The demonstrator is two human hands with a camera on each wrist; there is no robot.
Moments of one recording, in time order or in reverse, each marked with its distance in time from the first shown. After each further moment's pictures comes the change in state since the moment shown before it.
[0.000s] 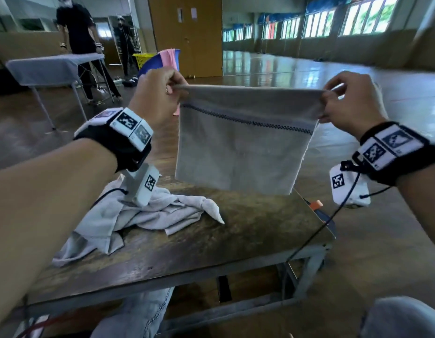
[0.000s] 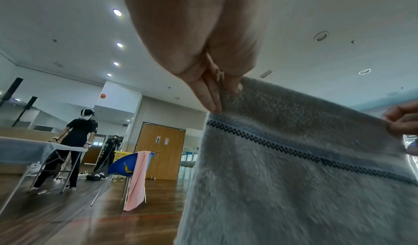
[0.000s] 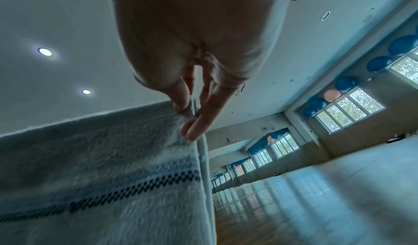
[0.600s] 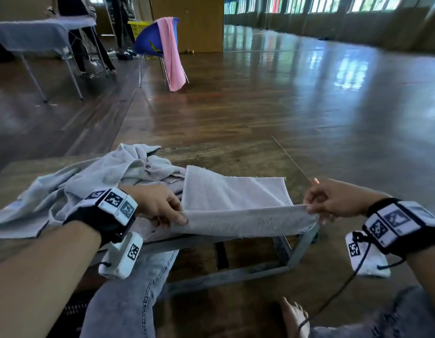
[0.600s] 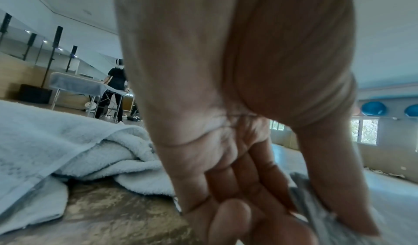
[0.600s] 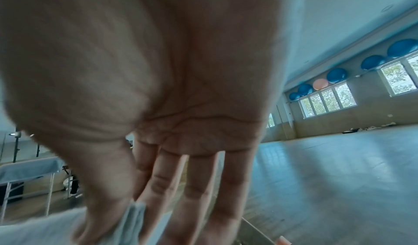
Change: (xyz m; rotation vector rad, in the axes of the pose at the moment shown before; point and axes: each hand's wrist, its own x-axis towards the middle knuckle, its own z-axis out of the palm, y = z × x) left_hand -0.193 -0.070 0.046 -0.312 -1.305 -0.735; right_hand -0.157 0.102 0.020 -0.238 -1.117 0.255
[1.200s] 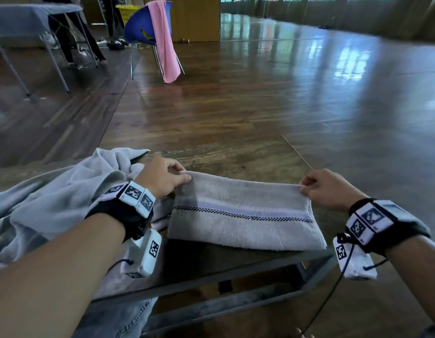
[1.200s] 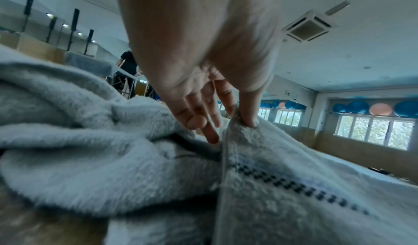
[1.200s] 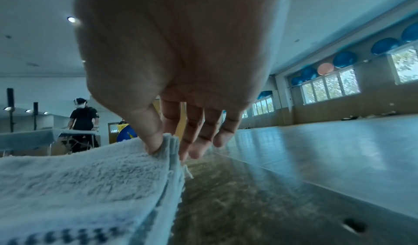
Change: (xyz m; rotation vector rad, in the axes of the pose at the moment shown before) left_hand 0.125 0.004 -0.066 0.030 0.848 0.244; right_hand 0.136 0.011 -0.001 -0.145 0.408 0.060
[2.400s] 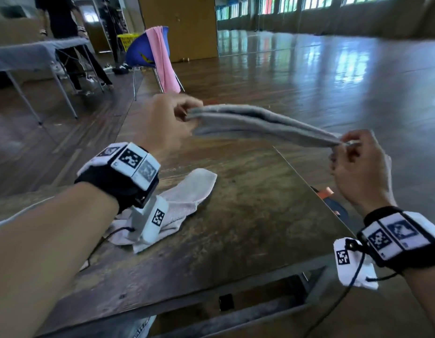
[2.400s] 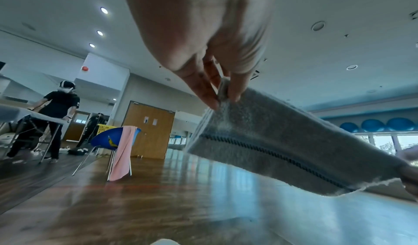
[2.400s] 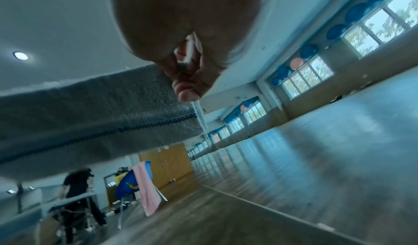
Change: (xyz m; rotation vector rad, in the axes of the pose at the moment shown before) left_hand 0.014 0.150 -0.043 0.018 0.337 0.518; right_hand -0.023 0.012 -0.052 0.483 0.873 -0.099
